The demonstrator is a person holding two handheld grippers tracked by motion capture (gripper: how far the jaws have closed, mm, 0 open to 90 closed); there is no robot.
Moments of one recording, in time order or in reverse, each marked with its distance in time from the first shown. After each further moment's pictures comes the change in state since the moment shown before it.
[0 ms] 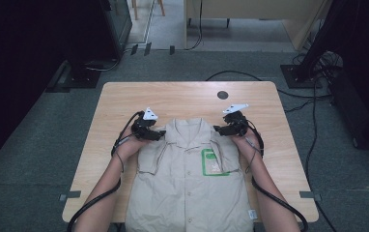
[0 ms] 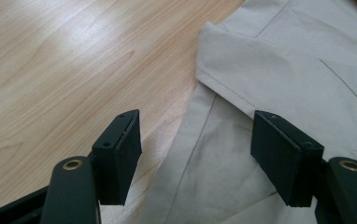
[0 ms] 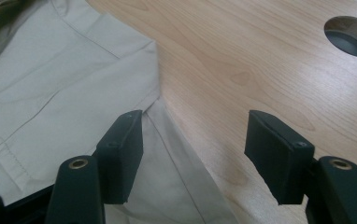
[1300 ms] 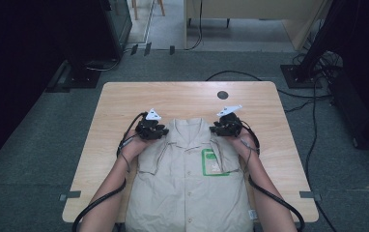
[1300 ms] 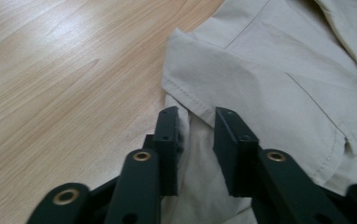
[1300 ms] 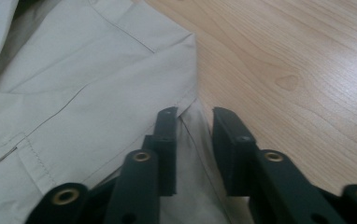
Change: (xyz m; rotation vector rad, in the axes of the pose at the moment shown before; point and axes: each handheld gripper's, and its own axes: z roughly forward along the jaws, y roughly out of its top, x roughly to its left) left arm -0.011 0.003 0.007 -0.033 -0.079 -0.033; right arm 0.010 -0.001 0.015 0.019 0.079 -0.047
